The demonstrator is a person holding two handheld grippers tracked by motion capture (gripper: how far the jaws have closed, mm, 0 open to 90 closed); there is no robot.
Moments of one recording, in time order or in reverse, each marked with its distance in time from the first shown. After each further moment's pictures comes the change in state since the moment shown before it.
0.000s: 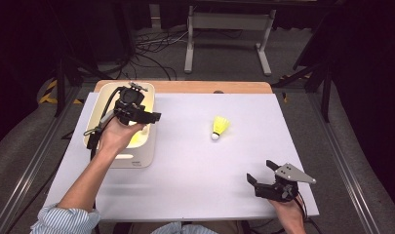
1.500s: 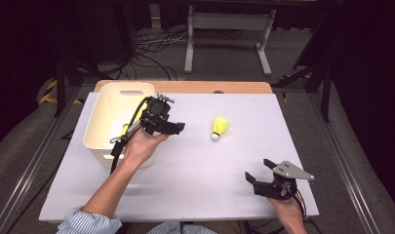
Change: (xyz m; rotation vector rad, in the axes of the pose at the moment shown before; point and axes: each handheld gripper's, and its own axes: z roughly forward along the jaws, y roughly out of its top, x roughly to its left) left arm -0.054 -0.001 0.034 -0.010 -0.070 0.058; right arm 0.001 0.007 0.004 0.019 0.026 -0.007
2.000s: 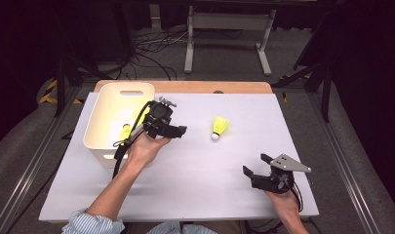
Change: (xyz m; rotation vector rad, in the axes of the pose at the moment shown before) left arm -0.003 -0.007 0.009 0.001 -0.001 -0.005; right arm -0.003 0.015 0.011 -0.001 0.006 0.019
